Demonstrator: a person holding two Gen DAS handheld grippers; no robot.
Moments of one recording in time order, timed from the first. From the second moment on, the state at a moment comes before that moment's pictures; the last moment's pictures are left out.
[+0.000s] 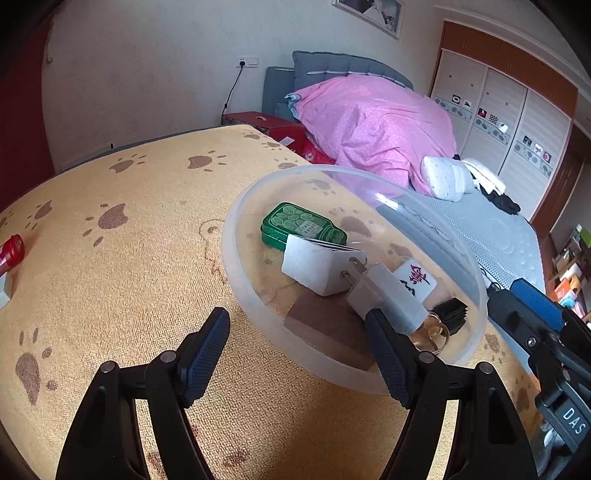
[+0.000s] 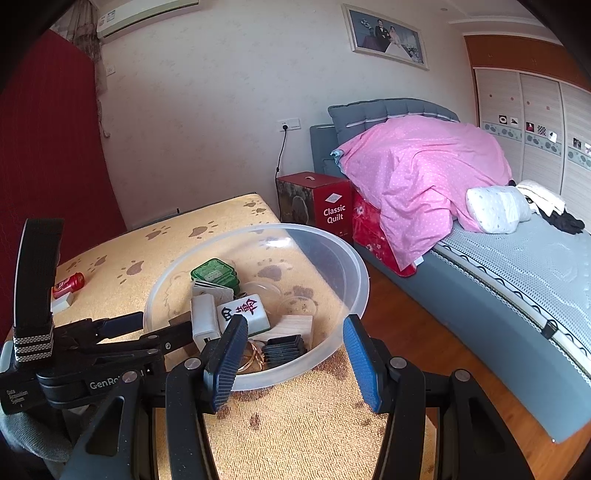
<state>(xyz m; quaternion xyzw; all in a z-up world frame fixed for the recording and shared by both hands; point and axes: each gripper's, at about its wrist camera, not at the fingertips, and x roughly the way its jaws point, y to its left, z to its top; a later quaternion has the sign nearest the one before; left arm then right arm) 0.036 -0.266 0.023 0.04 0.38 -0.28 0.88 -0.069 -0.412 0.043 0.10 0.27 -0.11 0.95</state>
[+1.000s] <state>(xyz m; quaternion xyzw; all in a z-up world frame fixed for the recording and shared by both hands) 0.070 -0.122 0.041 -0.01 0.37 -0.14 0.92 -0.061 -0.337 0.045 0.08 0.31 0.01 0.95</state>
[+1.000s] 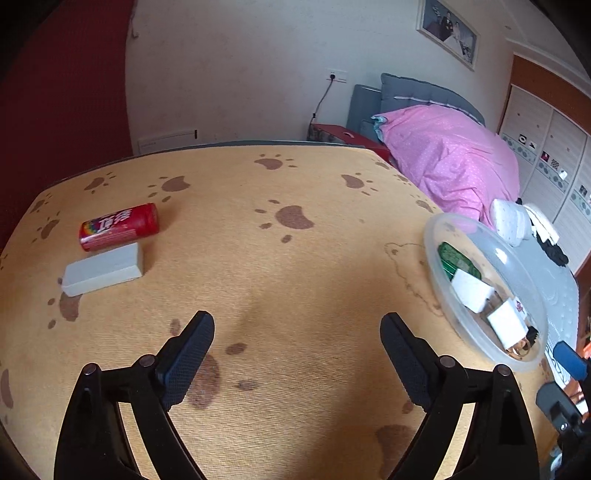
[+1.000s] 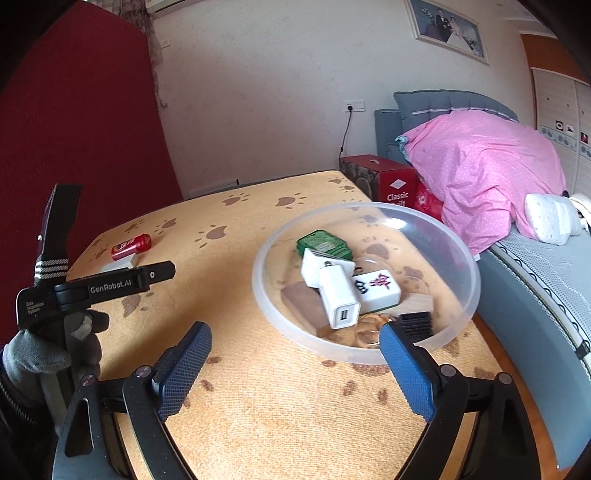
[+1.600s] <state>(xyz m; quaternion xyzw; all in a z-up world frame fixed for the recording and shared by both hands) 0.113 0.002 0.033 -0.11 0.38 0.01 0.92 -0.058 -0.290 0.037 0.05 0.33 0.08 0.94</state>
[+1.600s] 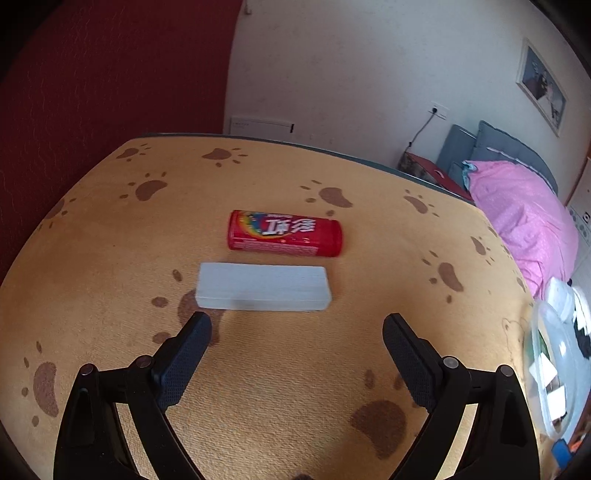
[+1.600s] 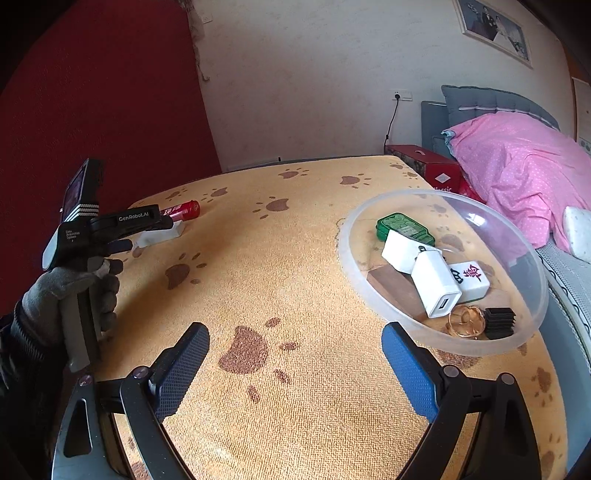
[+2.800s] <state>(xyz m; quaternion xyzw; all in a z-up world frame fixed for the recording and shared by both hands) 0.154 0.003 0.012 -0.05 0.42 0.05 0.90 -0.048 -0.271 0.029 0.05 0.35 0.09 0.93</state>
